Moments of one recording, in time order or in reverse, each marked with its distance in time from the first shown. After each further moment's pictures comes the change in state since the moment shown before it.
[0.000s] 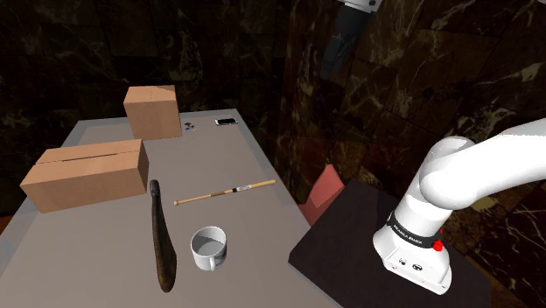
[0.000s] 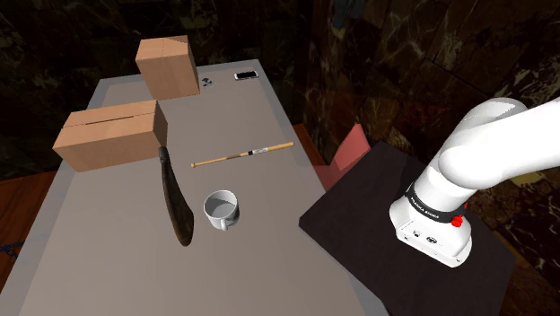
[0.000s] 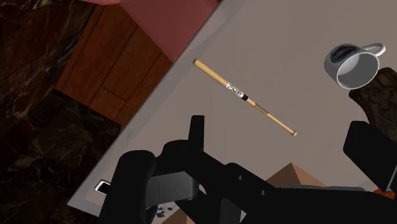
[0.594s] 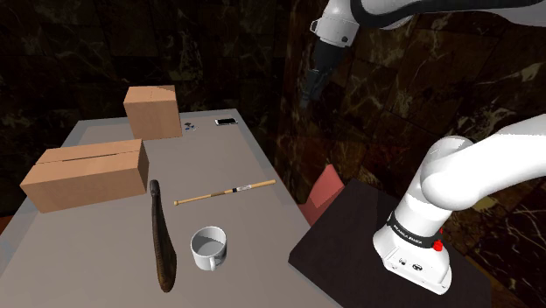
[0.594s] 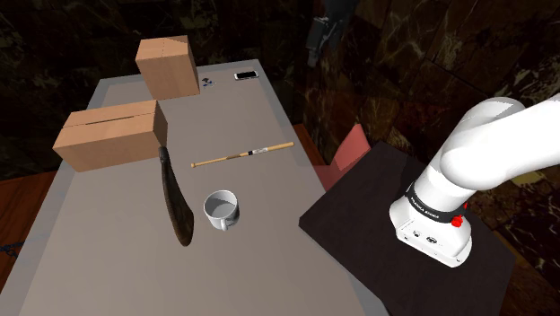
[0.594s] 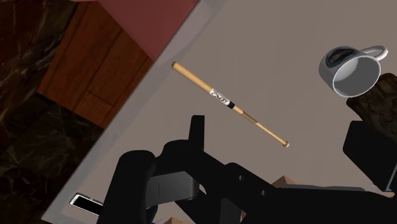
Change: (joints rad) arm 0.035 0.042 0.094 -0.155 0.050 0.189 0.076
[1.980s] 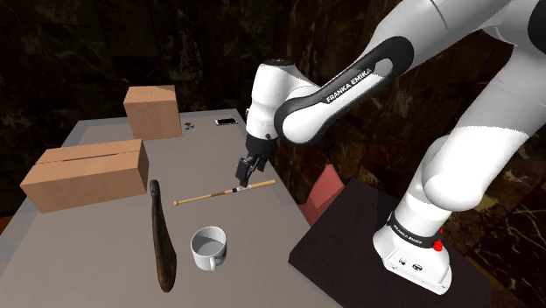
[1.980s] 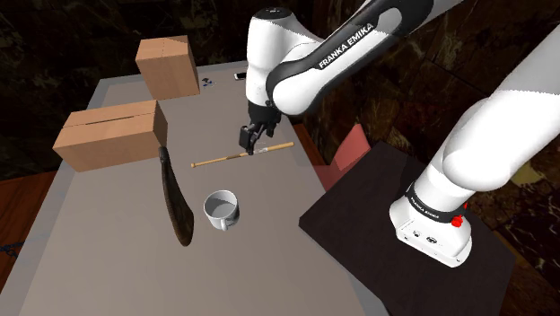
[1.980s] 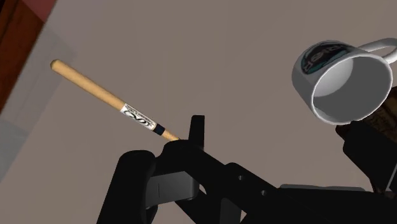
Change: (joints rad) arm 0.053 0.580 0.326 -0.060 -0.023 0.621 0.325
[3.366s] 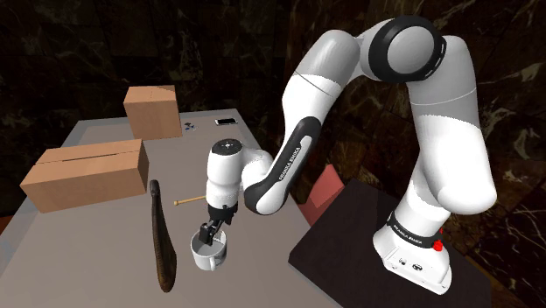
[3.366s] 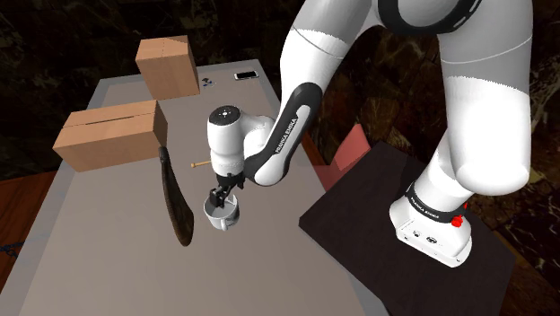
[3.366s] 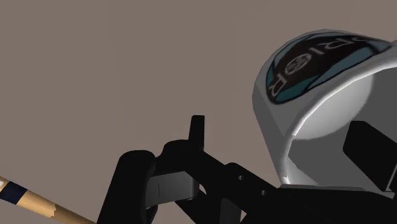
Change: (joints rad) arm 0.242 0.673 -0.136 0.316 -0.508 0.281 0.494
